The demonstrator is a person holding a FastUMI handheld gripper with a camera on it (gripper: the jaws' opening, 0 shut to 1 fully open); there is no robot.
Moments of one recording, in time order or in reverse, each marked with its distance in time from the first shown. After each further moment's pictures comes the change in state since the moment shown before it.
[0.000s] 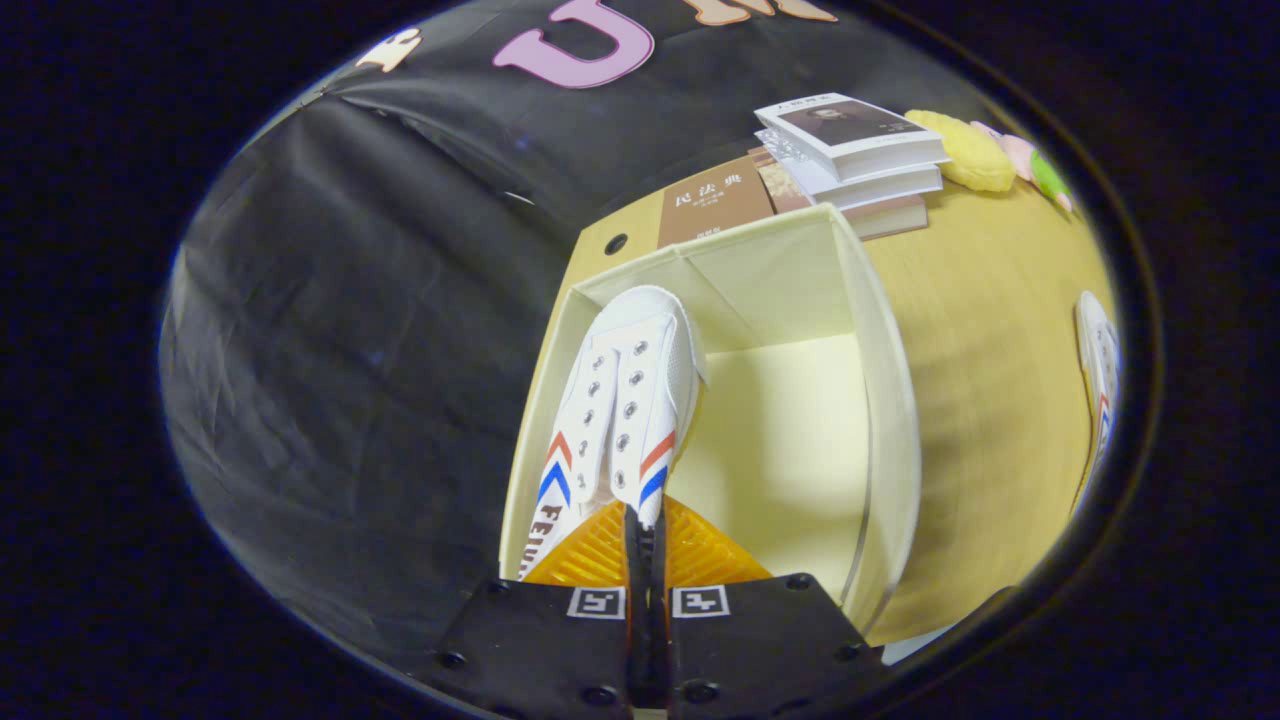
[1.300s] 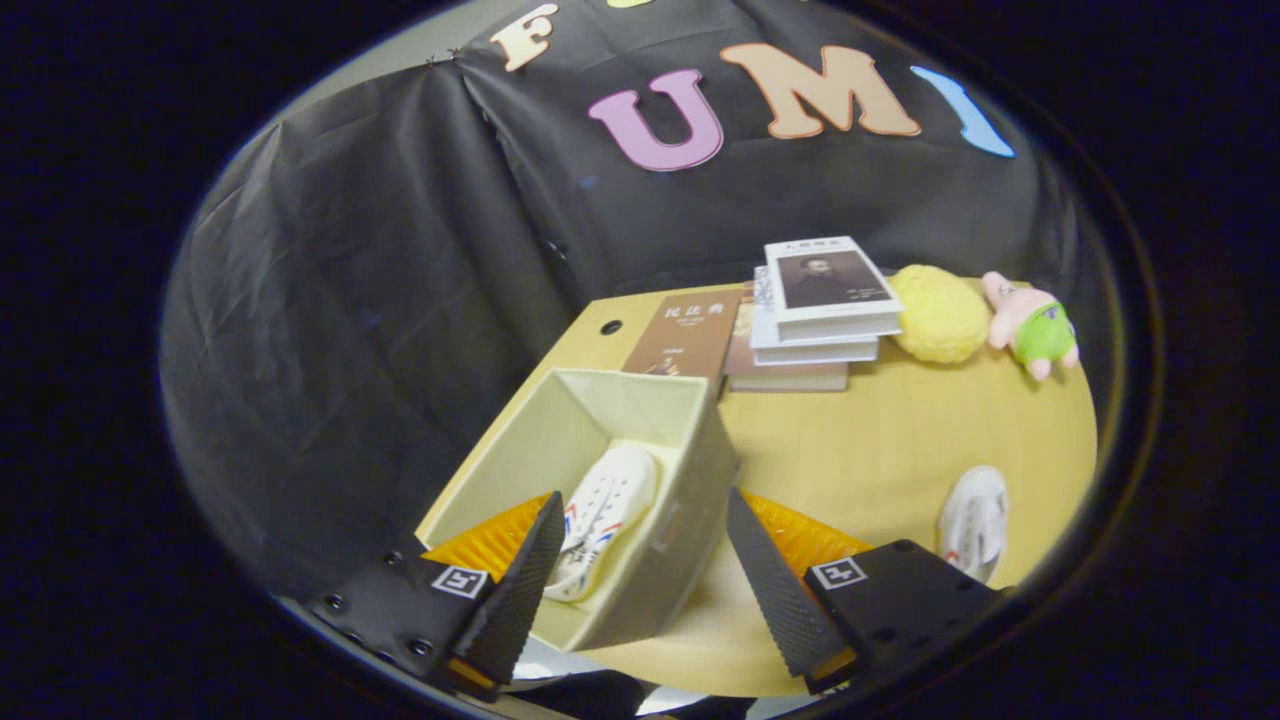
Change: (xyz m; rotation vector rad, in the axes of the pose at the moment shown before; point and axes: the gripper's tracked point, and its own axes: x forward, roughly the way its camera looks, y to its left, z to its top) arm -0.135 -0.090 0.080 -0.311 -0.283 -0.038
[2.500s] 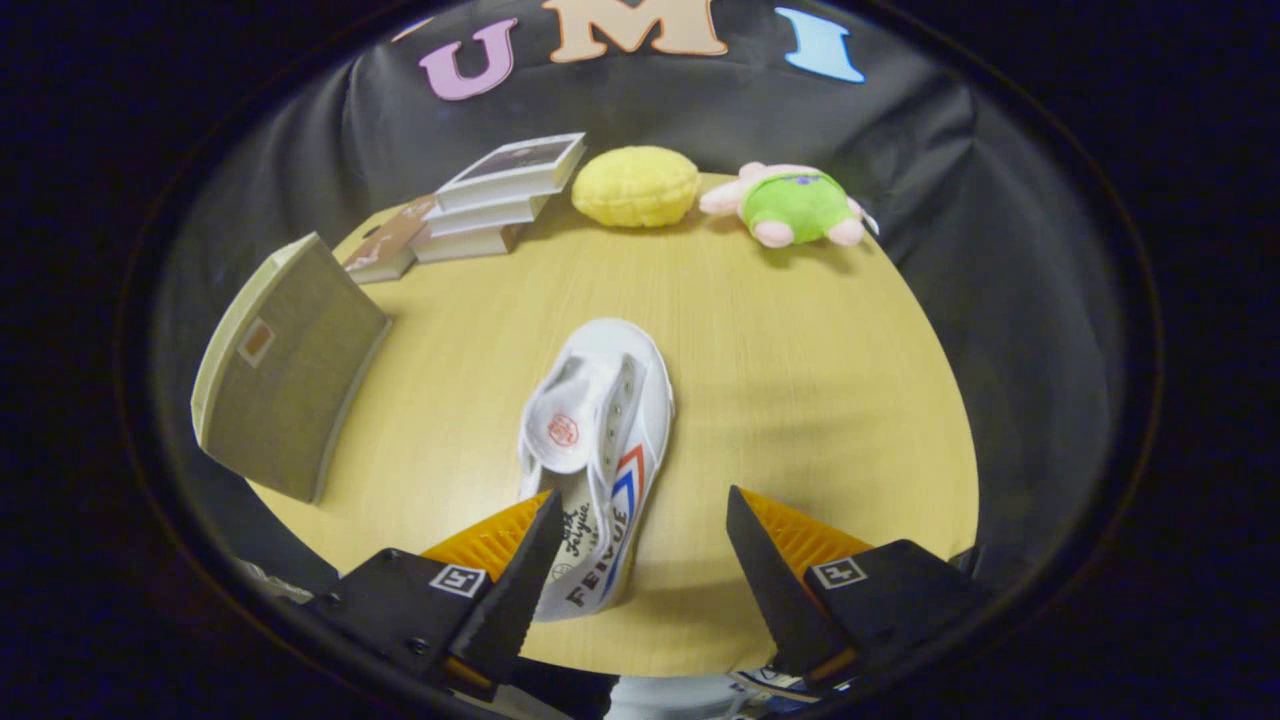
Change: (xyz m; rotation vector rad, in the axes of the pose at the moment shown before) arm -0.067 -0.305 -0.133 -0.048 0.277 -0.454
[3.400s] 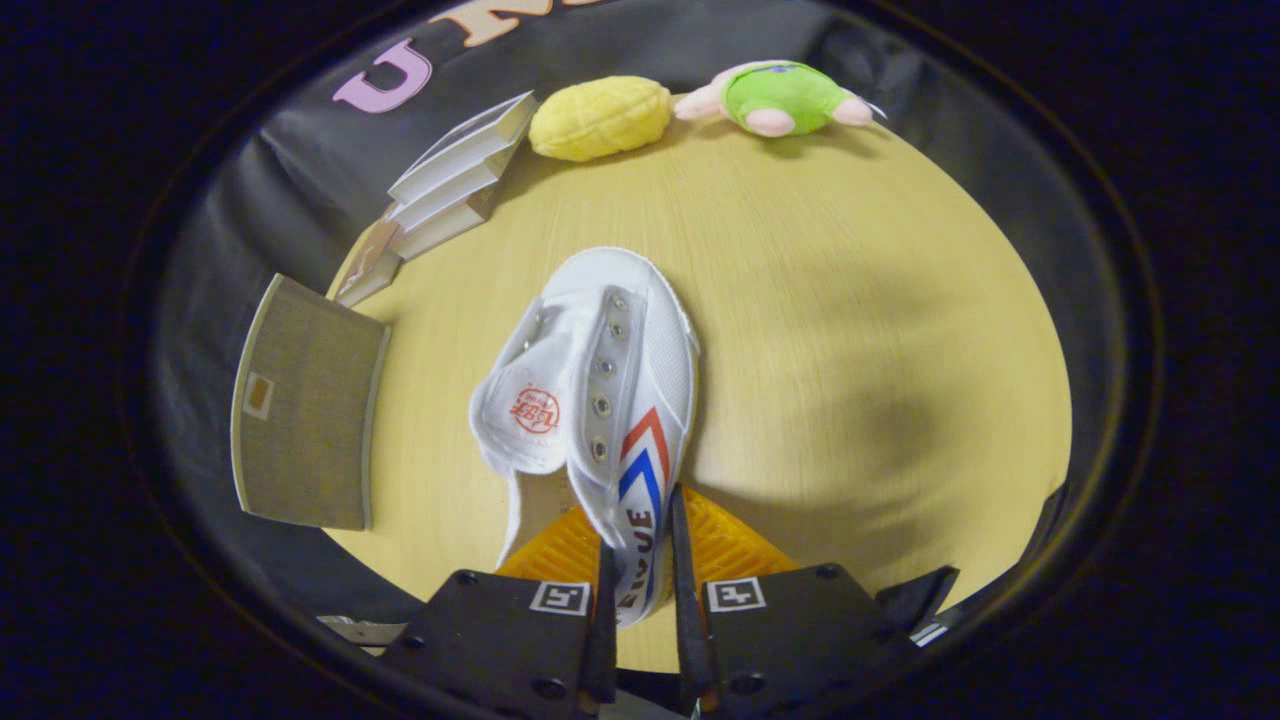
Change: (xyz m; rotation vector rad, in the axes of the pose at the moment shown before) arm 0.029 0.022 -0.023 0.253 0.183 0.168
